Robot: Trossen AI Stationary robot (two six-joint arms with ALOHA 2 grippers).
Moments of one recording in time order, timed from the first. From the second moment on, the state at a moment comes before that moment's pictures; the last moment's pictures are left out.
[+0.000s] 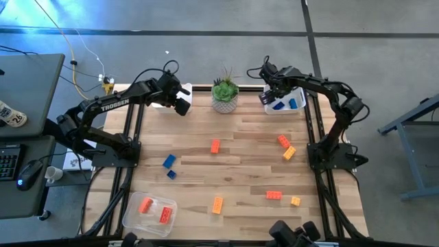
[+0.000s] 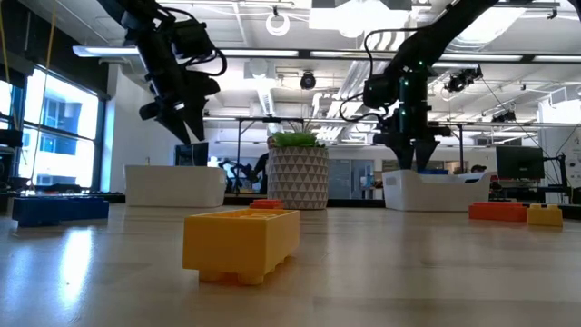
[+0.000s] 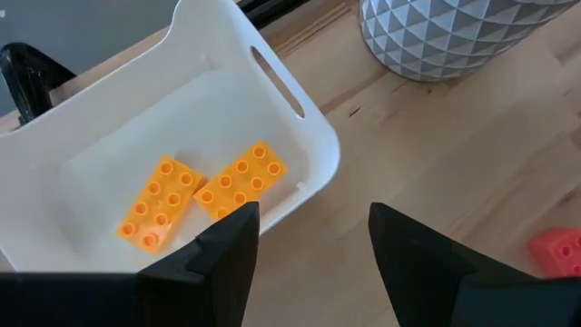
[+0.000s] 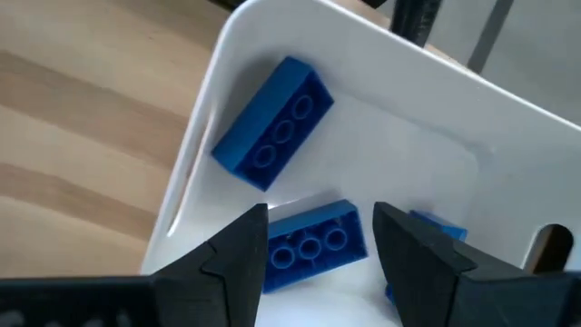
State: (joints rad) left arm 0.80 1.33 0.97 -0.67 -0.06 -0.27; right arm -0.81 1.73 1.26 -0.91 0.24 0.28
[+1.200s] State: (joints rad) left arm 0.80 1.33 0.97 -0.69 0.09 -0.17; right arm -0.50 1.47 1.26 -1.30 0.07 0.50
